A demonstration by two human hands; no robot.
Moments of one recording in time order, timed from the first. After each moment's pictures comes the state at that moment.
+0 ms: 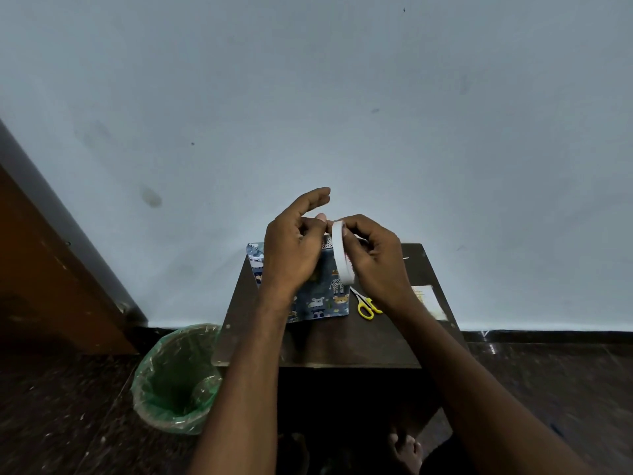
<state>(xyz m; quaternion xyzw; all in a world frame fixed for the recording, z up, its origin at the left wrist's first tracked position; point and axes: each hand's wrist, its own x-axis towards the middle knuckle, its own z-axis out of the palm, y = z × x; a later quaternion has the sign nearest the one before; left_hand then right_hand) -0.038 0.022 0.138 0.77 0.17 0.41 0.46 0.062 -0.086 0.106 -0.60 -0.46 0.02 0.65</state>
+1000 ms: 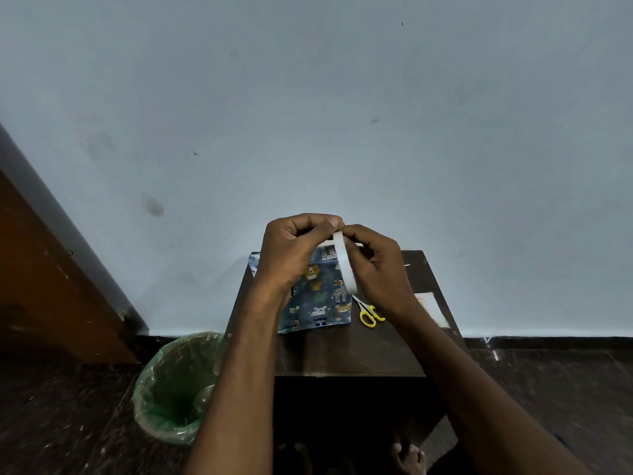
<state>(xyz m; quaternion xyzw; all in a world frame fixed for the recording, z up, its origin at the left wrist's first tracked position) -0.046 0.022 0.157 0.68 0.18 0.36 0.62 0.065 -0.086 0.107 -0.60 -0.47 0.02 0.64</state>
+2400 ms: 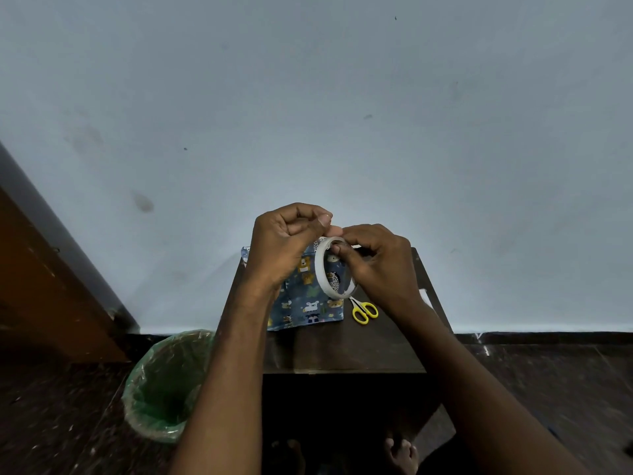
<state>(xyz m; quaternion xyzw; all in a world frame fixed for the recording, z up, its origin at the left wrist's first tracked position) -0.048 0.023 0.157 0.68 0.13 0.34 0.64 0.079 -0.100 0.104 -0.68 -0.47 -0.17 0.53</state>
